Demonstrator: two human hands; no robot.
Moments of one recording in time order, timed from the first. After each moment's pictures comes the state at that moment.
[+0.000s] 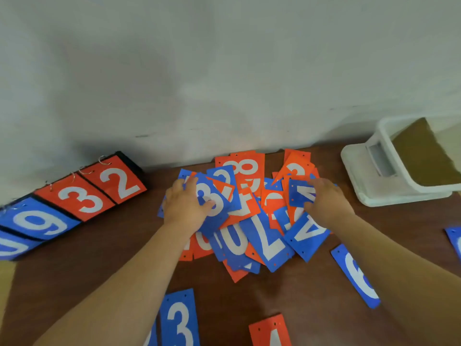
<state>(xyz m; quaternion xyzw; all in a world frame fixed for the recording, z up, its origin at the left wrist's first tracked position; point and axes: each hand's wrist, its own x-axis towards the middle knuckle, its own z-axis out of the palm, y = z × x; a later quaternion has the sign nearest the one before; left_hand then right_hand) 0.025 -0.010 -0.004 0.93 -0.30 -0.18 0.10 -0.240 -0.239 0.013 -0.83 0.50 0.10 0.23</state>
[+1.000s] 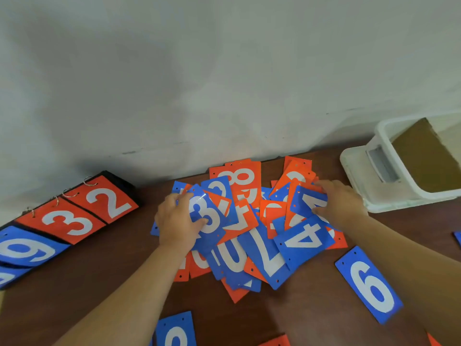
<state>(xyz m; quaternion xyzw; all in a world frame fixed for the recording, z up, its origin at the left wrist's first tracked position) 0.027 -0.008 -0.028 0.93 -0.33 -0.10 0.13 -0.252 -0.278 0.000 -0.86 0.49 0.11 0.13</state>
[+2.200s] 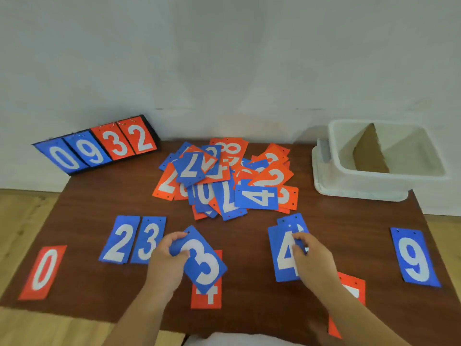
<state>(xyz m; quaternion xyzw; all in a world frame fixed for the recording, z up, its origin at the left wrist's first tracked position) -0.291 0.117 0.065 0.85 0.05 -0.23 0.48 -0.471 -0.149 0.042 -0.75 0.47 0.00 0.46</state>
